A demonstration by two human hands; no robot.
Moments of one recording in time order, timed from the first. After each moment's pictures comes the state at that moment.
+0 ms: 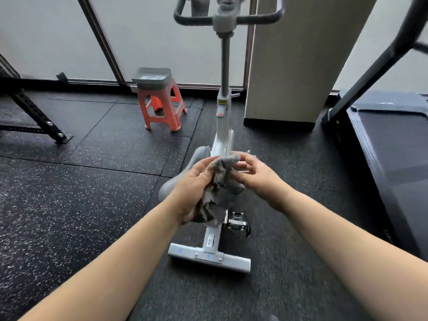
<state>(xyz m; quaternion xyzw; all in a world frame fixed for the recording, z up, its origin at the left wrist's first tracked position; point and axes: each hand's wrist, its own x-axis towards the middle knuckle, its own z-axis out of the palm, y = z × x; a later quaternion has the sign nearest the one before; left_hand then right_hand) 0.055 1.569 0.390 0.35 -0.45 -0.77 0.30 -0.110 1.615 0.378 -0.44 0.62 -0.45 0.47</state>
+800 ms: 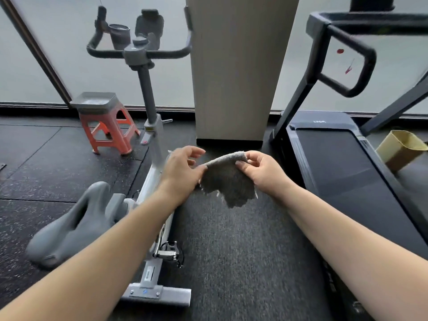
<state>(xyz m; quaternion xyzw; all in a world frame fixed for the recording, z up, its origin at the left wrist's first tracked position) -0.240 1.610 0.442 0.43 -0.78 -0.32 0.32 -0.415 1.703 0.433 -0.40 0.66 -0.52 0.37</state>
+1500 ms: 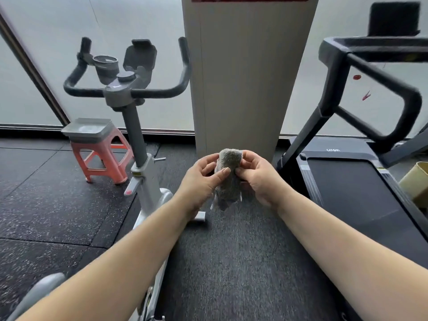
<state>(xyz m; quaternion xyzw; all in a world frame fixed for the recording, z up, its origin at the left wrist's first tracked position) -0.404 1.434 0.460 0.32 -0.59 -0.67 0.31 -0.542 1.494 0.461 -0.39 0.52 -0.61 0.46</state>
